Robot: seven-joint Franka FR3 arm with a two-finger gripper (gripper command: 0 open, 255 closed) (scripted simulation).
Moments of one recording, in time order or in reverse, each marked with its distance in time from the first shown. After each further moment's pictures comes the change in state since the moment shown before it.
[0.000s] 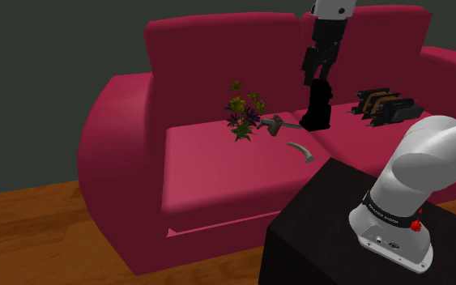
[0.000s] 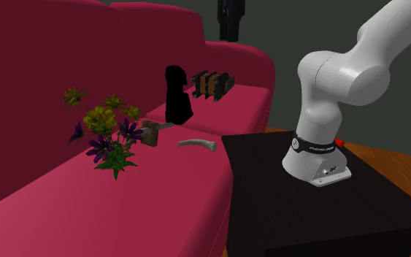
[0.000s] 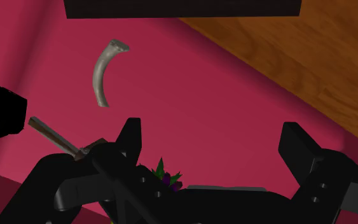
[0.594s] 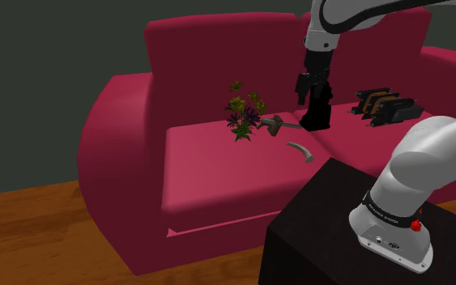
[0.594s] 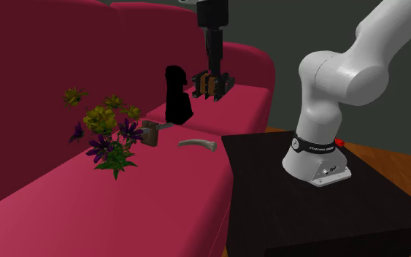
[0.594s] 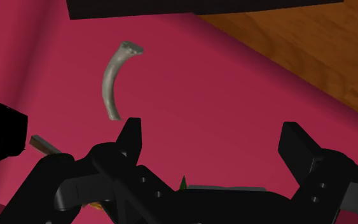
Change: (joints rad) arm -0.043 0.103 -0.058 -0.141 -0.042 0.206 -0.036
